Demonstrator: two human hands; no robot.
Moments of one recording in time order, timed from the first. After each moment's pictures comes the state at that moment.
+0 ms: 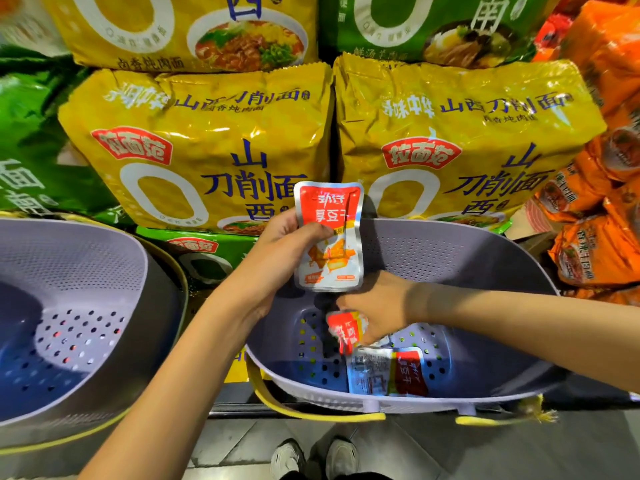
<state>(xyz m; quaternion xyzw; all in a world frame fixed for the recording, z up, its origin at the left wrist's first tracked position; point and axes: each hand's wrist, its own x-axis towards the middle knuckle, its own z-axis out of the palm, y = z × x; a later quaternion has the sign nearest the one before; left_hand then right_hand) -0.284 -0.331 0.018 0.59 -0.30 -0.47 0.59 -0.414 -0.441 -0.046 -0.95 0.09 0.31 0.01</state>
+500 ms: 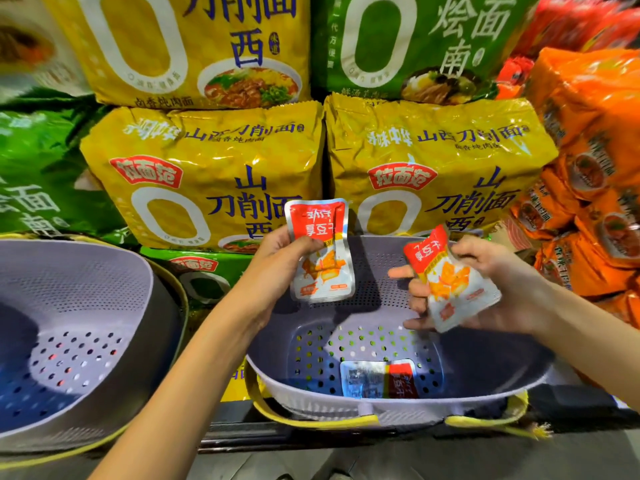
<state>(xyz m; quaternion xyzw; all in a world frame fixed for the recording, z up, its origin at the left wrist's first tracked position) -0.284 -0.329 0.019 0.59 -0.29 -0.46 0.60 -0.502 -0.459 0.027 -0.39 0.30 0.01 0.87</state>
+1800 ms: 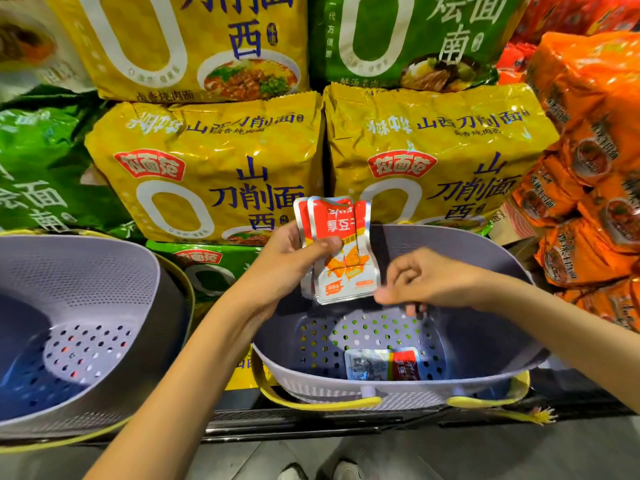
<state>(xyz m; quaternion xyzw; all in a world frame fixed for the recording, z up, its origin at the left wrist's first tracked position) -0.283 -0.327 0.009 0.56 -0.36 -0.47 0.57 -0.462 -0.435 0.014 -0.77 0.36 0.06 0.52</state>
